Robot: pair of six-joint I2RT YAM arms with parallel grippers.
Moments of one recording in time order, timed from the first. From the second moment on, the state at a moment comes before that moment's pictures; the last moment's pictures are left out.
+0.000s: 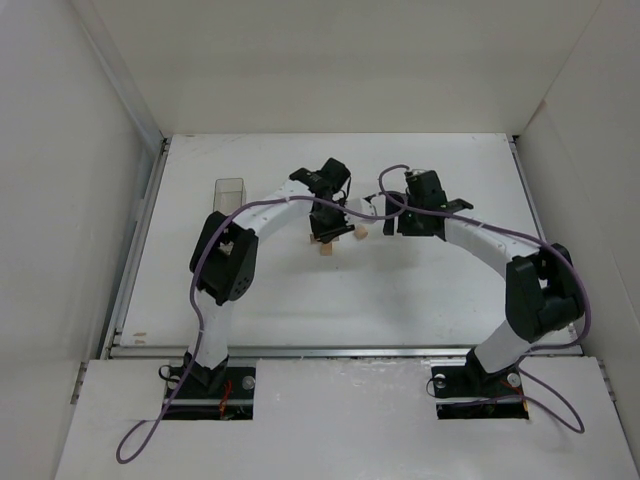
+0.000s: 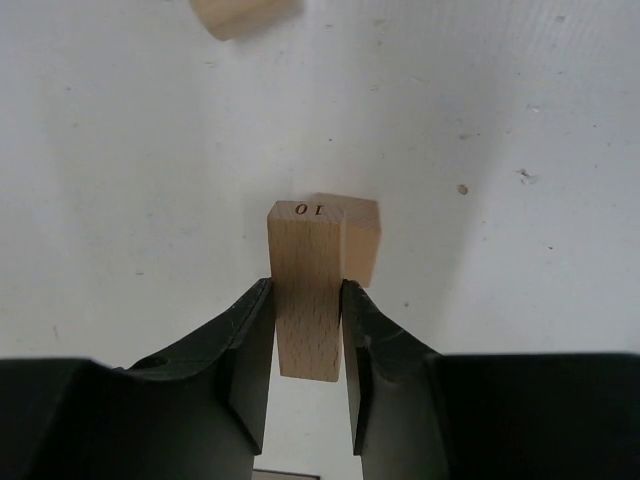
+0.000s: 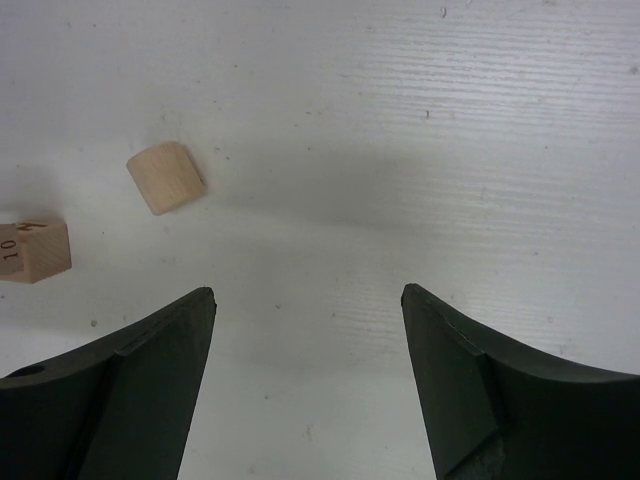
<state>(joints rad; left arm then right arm) -0.64 2.05 1.71 -0.91 0.21 0.77 0.37 1.63 1.11 -0.37 0.04 0.35</state>
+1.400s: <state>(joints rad) -0.69 2.05 1.65 -0.88 0.19 0.77 0.37 1.53 1.00 -0.37 0.08 0.35</state>
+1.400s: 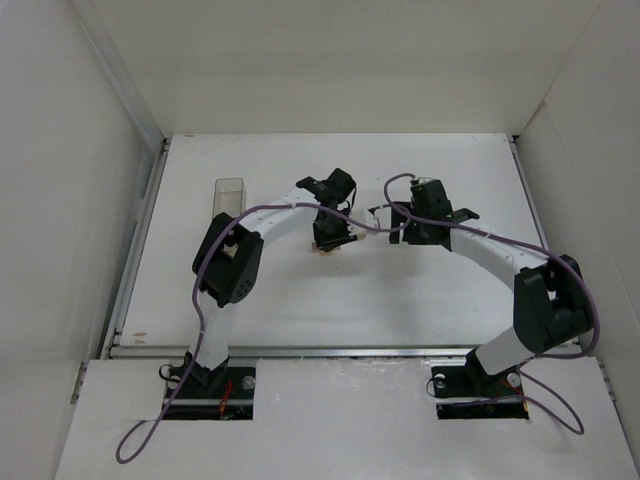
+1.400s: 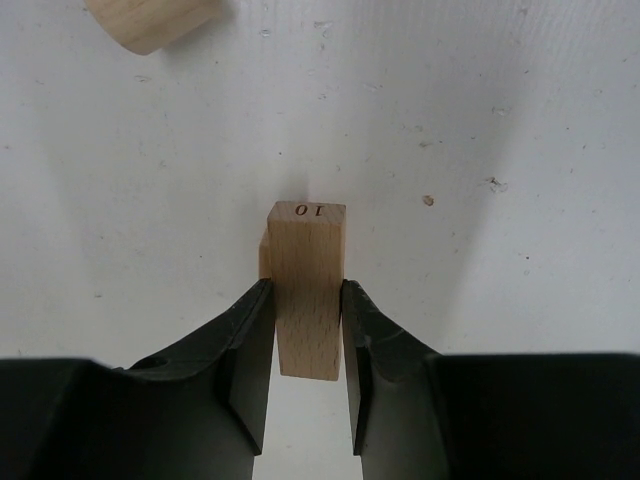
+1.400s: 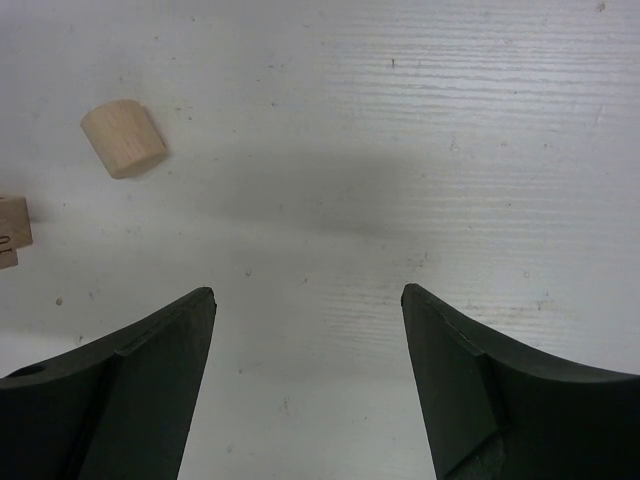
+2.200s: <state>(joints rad) -0.69 2.06 1.66 -0.89 0.15 0.79 0.37 1.51 1.00 -0.37 0.05 0.35</state>
